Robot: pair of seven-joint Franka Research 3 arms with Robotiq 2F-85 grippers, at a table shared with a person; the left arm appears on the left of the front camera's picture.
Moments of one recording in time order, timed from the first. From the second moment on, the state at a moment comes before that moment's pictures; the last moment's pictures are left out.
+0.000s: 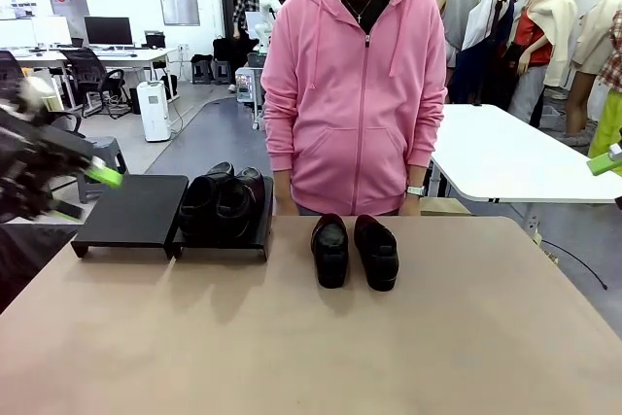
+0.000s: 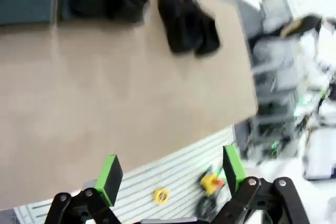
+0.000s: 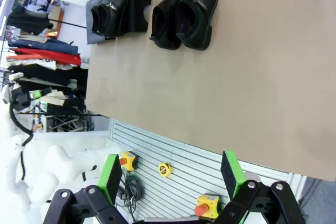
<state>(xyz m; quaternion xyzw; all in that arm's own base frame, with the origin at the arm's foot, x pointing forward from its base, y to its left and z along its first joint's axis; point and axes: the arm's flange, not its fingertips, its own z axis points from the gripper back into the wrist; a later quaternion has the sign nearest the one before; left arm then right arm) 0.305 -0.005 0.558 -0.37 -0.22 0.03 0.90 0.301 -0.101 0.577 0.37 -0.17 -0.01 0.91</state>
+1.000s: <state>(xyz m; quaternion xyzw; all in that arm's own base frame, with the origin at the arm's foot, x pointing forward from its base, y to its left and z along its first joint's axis) 0.309 0.075 0.557 -0.43 -0.28 0.14 0.85 0.301 -0.101 0.577 0.37 -0.17 -0.01 0.91</state>
